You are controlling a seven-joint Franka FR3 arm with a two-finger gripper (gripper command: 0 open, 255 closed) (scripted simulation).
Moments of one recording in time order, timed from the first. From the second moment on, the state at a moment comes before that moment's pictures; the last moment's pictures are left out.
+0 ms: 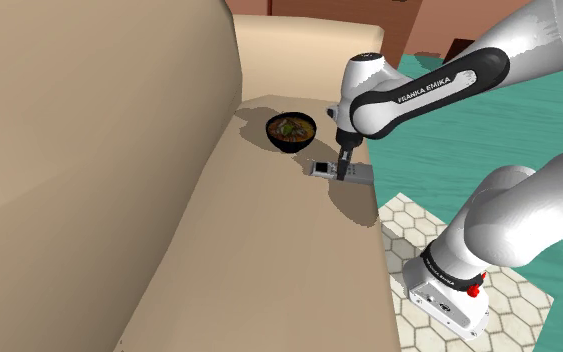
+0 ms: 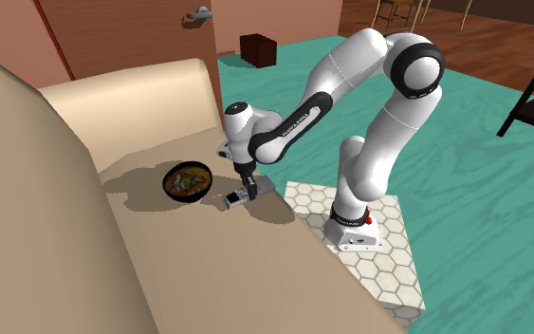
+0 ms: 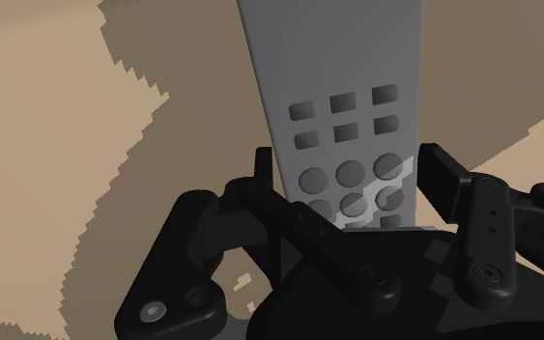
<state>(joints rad) 0.17 -0.37 -0.09 -2.72 -0.09 2.28 -0.43</state>
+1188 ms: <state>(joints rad) 0.17 -0.48 -0.09 -2.63 -0.08 2.09 -0.43</state>
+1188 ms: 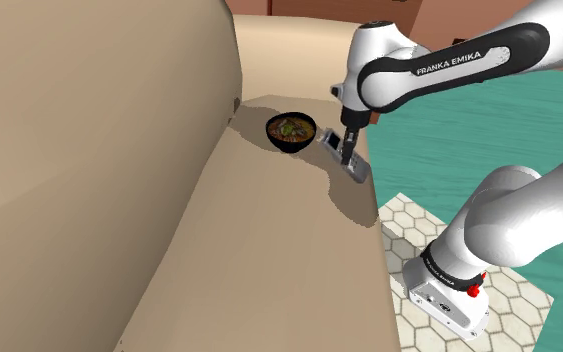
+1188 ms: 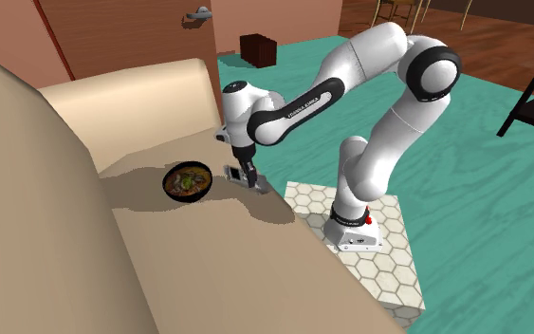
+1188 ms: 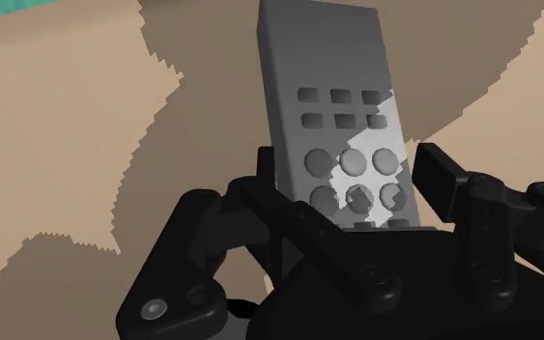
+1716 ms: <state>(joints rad) 0.17 -0.52 -0.08 -2.55 -0.08 1.96 -0.43</state>
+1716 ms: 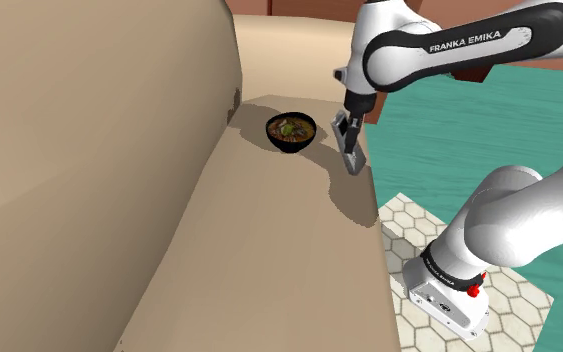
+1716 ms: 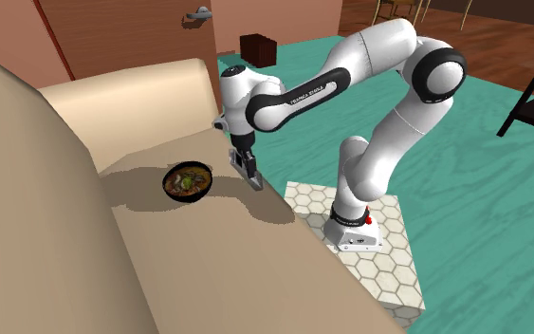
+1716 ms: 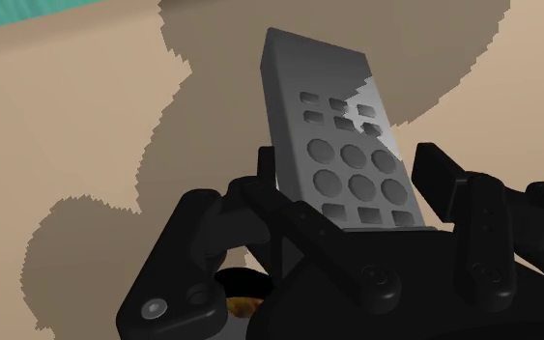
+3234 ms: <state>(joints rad) 0.18 -0.27 -0.08 -2.10 -0.05 1.77 -0.45</state>
